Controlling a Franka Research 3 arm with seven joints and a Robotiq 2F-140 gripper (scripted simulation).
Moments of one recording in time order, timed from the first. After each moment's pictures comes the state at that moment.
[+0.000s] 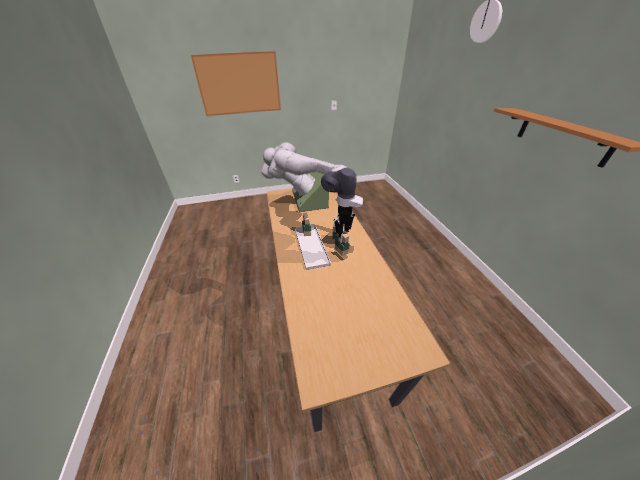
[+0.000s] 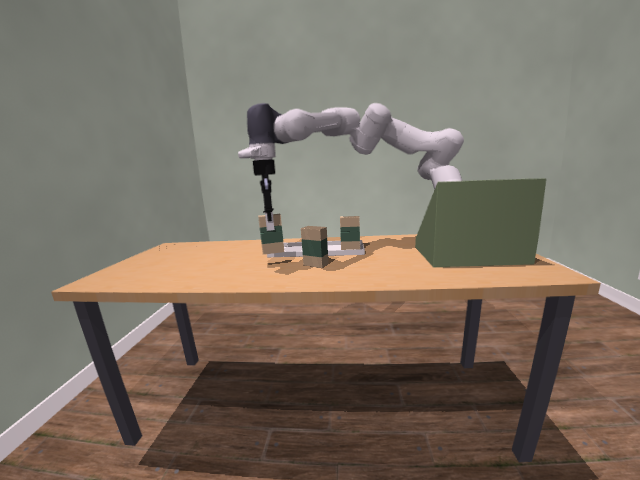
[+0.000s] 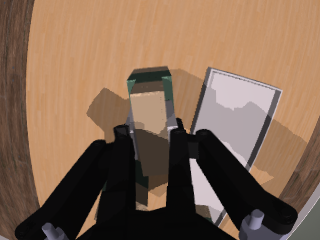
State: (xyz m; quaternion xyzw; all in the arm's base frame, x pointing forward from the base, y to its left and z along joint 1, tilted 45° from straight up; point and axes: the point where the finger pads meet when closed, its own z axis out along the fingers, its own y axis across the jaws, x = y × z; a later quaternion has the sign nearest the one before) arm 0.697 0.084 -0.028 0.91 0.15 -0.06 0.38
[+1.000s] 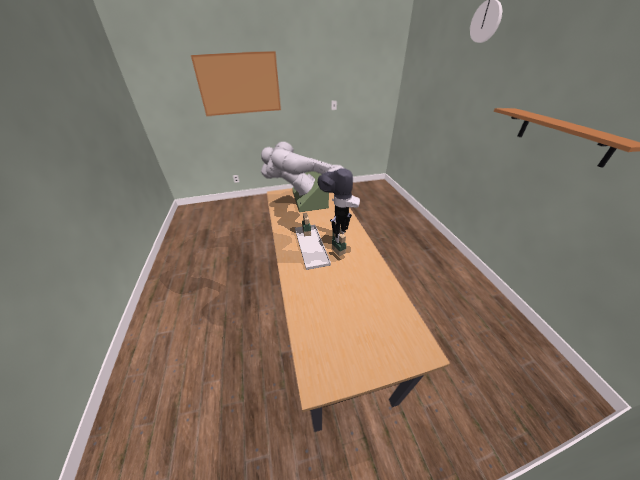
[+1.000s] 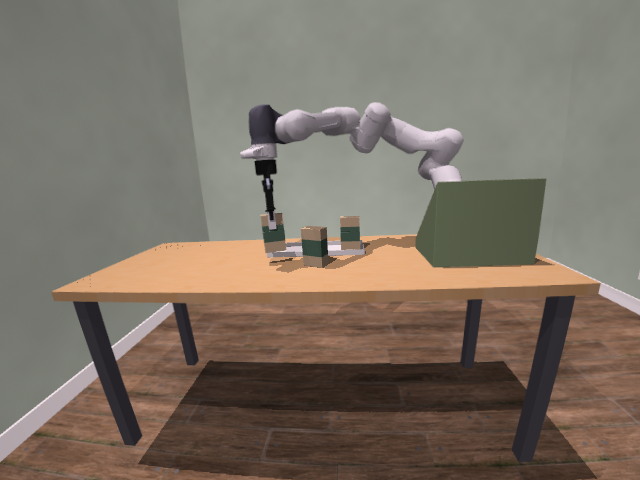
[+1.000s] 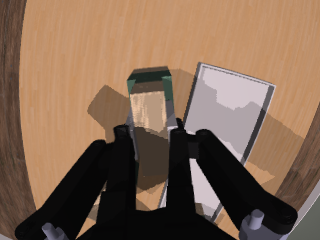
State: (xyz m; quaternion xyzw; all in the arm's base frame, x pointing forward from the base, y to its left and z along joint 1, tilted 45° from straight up) arm 0.694 0.071 -0.015 0.91 0.15 -0.06 0.38
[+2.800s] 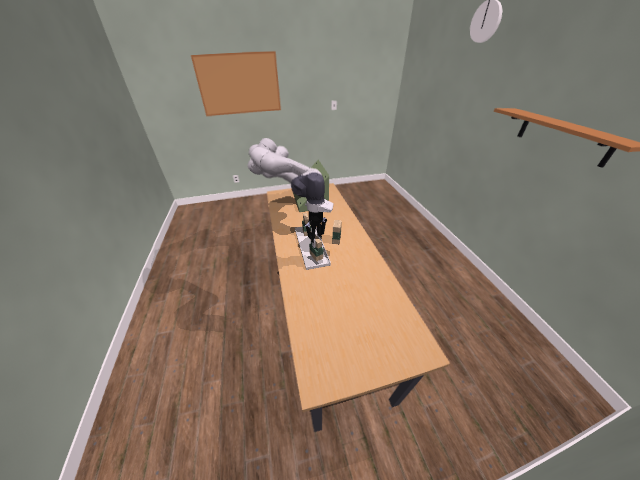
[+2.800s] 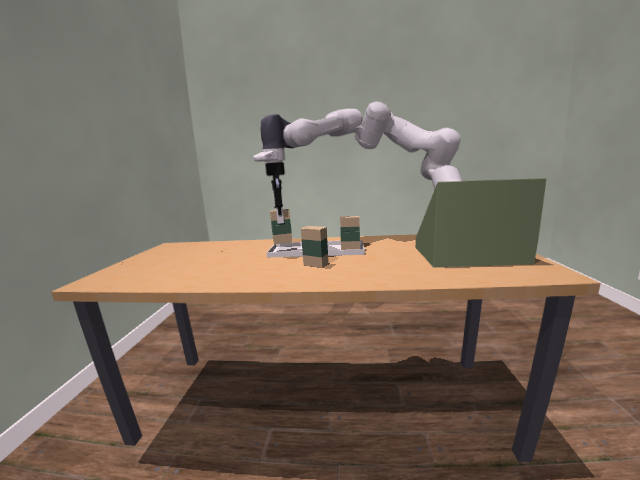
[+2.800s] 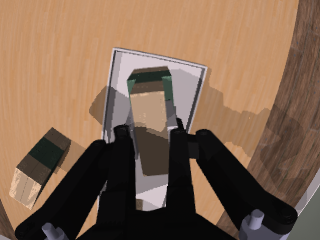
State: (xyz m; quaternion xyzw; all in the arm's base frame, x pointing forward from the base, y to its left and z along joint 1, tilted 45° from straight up) arm 0.700 -0.031 0.080 0.91 0.15 -0.06 0.38
